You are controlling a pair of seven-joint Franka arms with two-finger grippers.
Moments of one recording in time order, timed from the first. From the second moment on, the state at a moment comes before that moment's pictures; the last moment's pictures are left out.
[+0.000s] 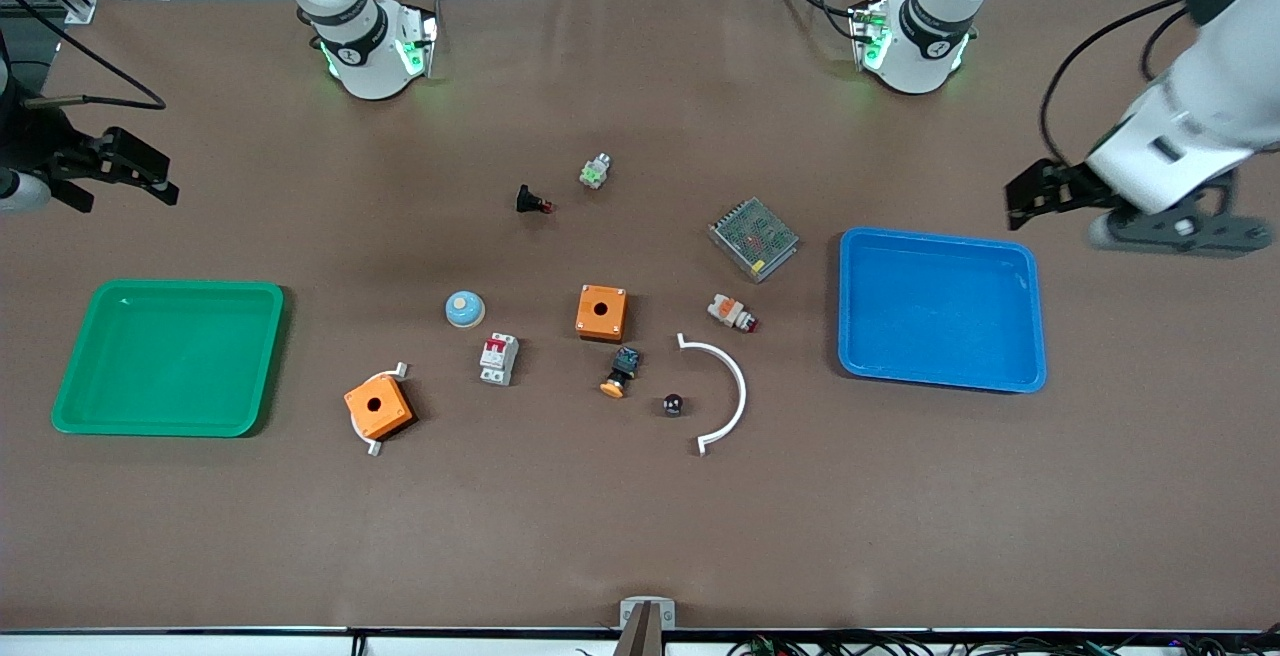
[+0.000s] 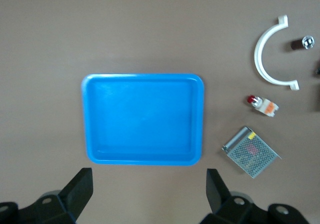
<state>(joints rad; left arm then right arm) -0.21 0.08 0.01 -1.60 0.00 1.64 -0.06 0.02 -0.10 -0.06 -1.73 0.04 1.65 -0.10</state>
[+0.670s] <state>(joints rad) -0.40 0.53 -0.08 -1.39 -0.01 1.89 -0.25 0.25 0.12 -0.05 -1.76 0.05 1.88 0.27</state>
